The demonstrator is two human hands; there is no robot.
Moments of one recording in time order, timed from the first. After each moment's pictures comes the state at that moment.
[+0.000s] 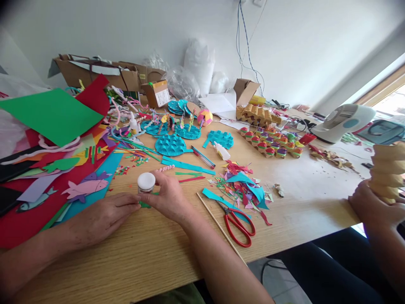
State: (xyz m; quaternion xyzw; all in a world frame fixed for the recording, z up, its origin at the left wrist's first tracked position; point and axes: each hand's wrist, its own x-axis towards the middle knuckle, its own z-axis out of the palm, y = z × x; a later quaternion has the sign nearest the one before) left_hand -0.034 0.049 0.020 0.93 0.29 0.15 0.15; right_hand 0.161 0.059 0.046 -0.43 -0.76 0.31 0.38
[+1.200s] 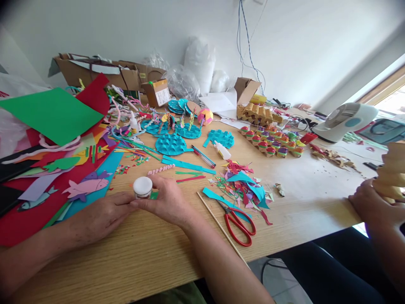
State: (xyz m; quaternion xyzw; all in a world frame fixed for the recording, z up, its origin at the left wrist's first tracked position) left_hand -0.034 0.049 0.023 0.93 0.31 0.08 0.18; right_hand 0.162 0.052 0.053 -0.41 -0.77 0.34 0.35
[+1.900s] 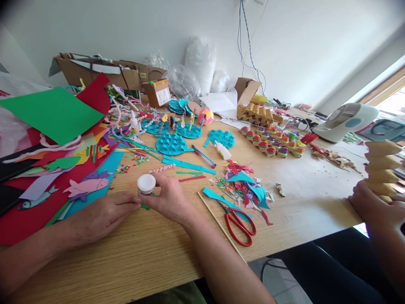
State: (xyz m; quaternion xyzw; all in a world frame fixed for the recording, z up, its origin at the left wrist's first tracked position) left_hand -0.036 0.049 0.021 0.93 0.29 0.12 0.18; right_hand 0.162 0.055 0.050 -0.40 -0.77 0.34 0.38
